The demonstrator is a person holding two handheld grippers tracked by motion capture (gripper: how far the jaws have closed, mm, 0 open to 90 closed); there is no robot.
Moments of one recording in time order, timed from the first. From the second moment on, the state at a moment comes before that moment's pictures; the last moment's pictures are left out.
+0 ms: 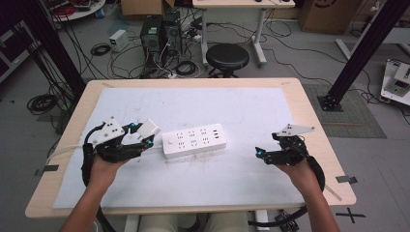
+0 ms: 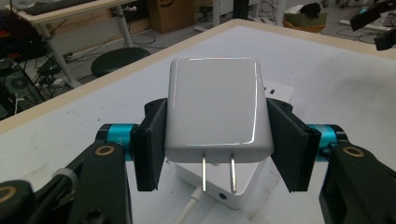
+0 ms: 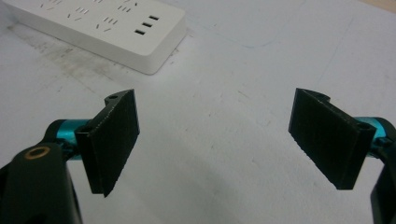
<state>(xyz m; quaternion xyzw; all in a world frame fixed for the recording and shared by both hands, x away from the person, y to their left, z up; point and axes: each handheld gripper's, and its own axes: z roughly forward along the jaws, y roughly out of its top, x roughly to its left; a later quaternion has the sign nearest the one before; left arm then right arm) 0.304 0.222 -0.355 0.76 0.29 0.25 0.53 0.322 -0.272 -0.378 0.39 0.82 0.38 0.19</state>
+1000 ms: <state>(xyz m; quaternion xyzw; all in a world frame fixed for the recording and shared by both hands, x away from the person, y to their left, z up) 0.293 0.167 -0.374 0.82 0.19 0.19 0.51 0.321 -0.227 -0.373 0.34 0.85 0.40 0.08</state>
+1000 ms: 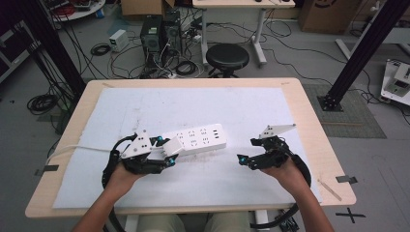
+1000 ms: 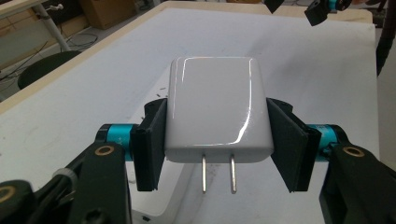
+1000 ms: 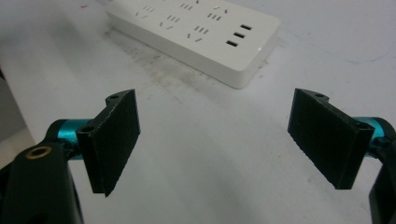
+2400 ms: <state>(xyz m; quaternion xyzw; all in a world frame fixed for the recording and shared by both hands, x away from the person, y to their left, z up) 0.297 0.113 -0.384 0.84 0.07 0.17 0.51 0.335 -0.156 -0.367 0.31 0.83 0.45 -0.12</state>
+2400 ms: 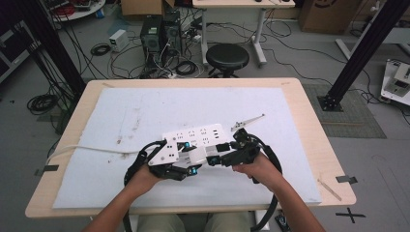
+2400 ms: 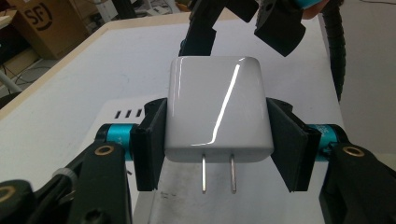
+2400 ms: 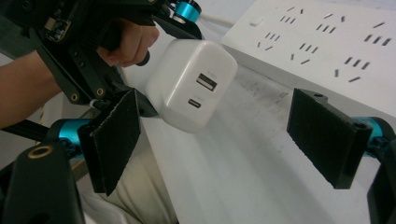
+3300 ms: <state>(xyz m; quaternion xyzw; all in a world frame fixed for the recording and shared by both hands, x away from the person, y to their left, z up) 0.297 0.102 -0.394 0.84 0.05 0.16 0.52 0.352 -0.135 -0.387 0.32 0.81 0.43 -0.24</state>
